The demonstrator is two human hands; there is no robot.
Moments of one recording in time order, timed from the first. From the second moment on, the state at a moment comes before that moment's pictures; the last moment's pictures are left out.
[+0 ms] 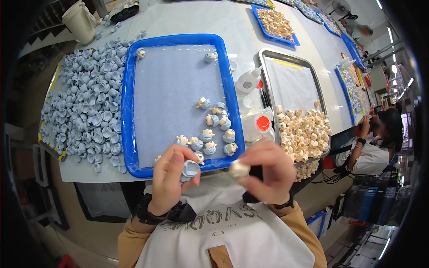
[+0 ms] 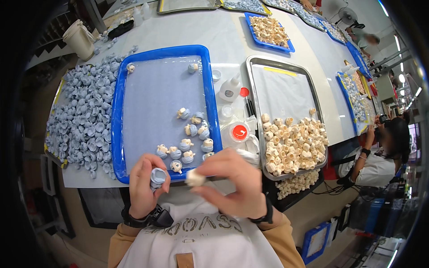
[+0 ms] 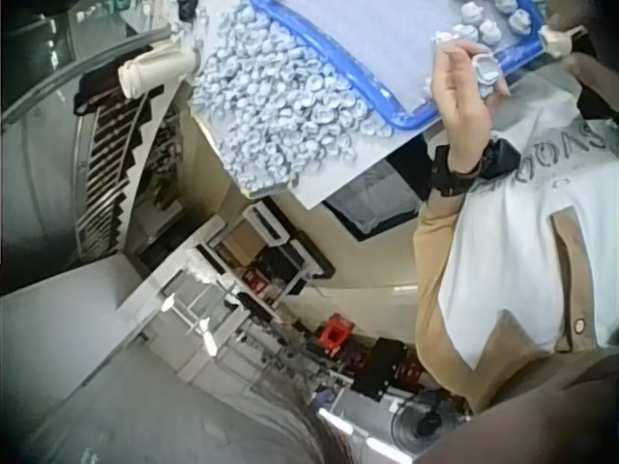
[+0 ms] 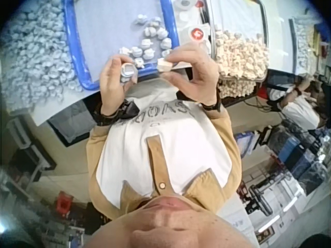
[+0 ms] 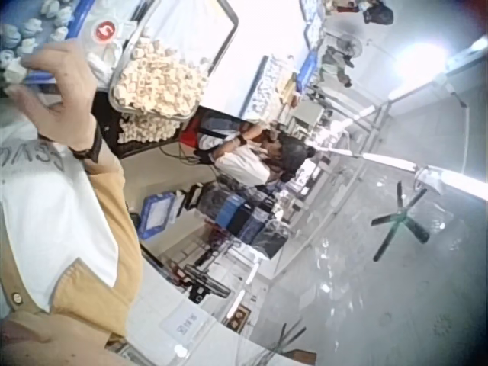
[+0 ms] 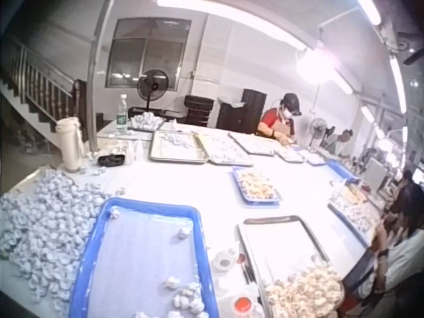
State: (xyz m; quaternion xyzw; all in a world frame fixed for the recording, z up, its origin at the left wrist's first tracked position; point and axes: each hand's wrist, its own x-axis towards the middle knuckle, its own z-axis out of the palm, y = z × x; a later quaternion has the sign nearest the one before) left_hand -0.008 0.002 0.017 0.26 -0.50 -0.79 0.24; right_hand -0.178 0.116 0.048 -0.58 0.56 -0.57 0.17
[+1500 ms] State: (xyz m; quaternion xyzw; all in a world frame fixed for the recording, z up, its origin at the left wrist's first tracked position) left_hand 0.008 -0.007 0.013 0.24 -0.48 -0.84 0.01; right_hand -0.161 0.095 0.027 -0.74 0.57 -0.35 0.04
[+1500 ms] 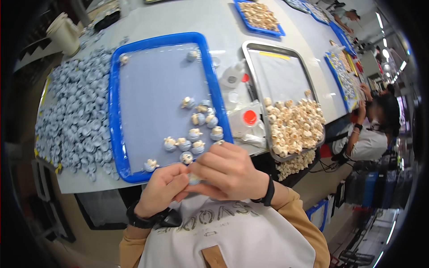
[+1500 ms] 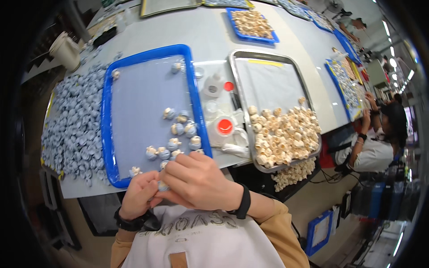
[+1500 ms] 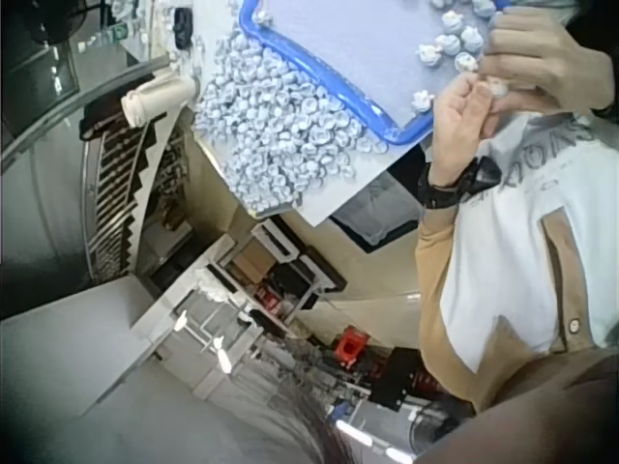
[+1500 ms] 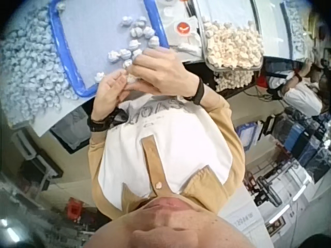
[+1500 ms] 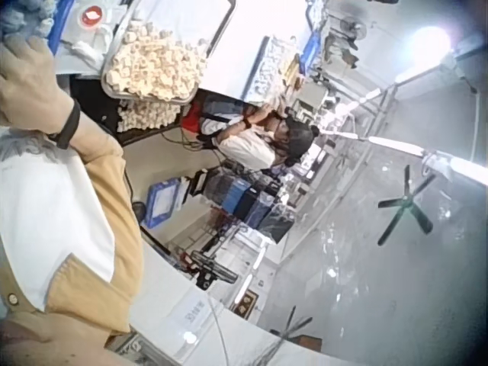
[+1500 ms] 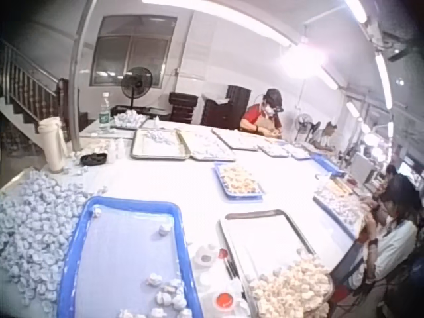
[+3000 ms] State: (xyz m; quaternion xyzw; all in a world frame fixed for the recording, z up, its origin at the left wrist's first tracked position) left_hand 0.014 -0.006 0.005 0.10 -0.51 -0.84 0.12; right_hand -0.137 0.098 0.039 -0.70 0.53 -0.48 -0.01
